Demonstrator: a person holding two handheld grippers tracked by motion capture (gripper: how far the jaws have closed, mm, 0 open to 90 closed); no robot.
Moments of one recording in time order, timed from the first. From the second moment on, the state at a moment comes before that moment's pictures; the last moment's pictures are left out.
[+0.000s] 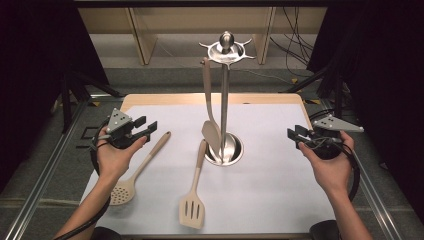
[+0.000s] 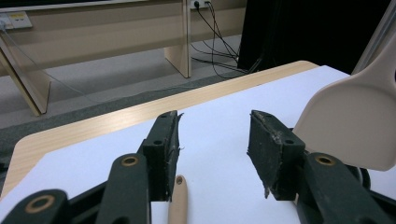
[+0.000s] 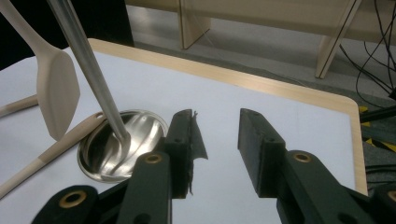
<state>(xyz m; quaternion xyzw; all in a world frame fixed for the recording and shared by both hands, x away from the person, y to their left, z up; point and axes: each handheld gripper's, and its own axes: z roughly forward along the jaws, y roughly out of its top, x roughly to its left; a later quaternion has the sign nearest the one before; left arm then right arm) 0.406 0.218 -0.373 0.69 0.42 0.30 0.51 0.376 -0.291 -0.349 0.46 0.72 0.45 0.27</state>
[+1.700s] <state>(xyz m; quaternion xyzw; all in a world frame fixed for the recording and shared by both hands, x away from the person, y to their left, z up) 0.355 0.073 -0.471 0.92 0.30 -0.01 0.26 0.374 -0.295 -0.347 0.48 0.72 0.45 0.25</state>
